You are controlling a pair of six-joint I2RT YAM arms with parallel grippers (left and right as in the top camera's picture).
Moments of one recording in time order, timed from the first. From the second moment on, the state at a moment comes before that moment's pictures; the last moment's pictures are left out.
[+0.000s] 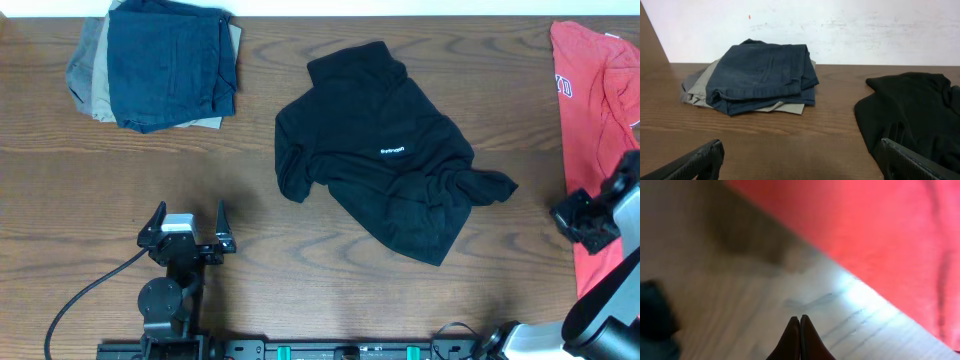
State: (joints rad) left arm 0.02 0.01 0.02 -0.12 0.02 -0.02; right arm -0.63 1.62 0.95 -0.80 0.02 0.43
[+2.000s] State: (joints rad) left arm 0.02 0.01 0.02 -0.12 0.02 -0.02; right arm -0.70 1.57 0.80 -0.59 0.04 0.45
